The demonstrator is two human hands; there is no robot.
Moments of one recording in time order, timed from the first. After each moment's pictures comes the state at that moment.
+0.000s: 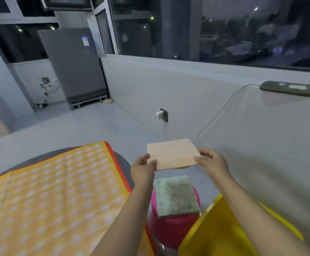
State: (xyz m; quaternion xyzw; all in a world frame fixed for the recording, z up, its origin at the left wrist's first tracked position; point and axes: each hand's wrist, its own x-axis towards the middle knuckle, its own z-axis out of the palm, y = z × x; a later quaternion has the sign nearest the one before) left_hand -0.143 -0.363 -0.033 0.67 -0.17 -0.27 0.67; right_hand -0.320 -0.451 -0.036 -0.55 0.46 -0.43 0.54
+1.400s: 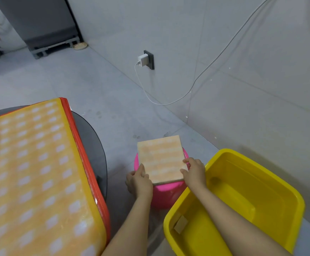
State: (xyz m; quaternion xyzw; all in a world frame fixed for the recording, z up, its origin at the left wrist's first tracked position) left_hand -0.169 -0.382 -0.251 0.83 -0.02 -0.27 0.50; right_hand -0.308 -0.455 -0.249 -0.69 0.62 -0.17 0.33
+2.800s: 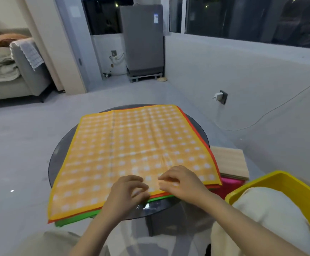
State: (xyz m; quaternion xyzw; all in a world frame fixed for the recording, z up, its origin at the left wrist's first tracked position) left_hand -0.077 0.031 -0.048 0.83 -0.46 -0.11 0.29; right_hand -0.206 -0.145 -0.049 -0.93 0.14 -0.11 0.32
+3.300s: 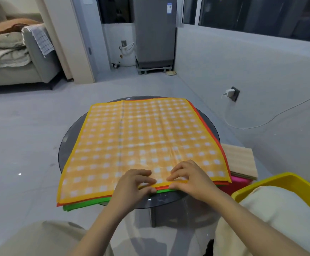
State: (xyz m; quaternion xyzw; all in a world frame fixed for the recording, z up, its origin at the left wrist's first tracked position) left_hand -0.082 0.037 -0.055 0.83 -0.43 -0.10 0.34; right_hand -0.204 -0.141 -0.053 -0.93 0.15 -0.09 0.33
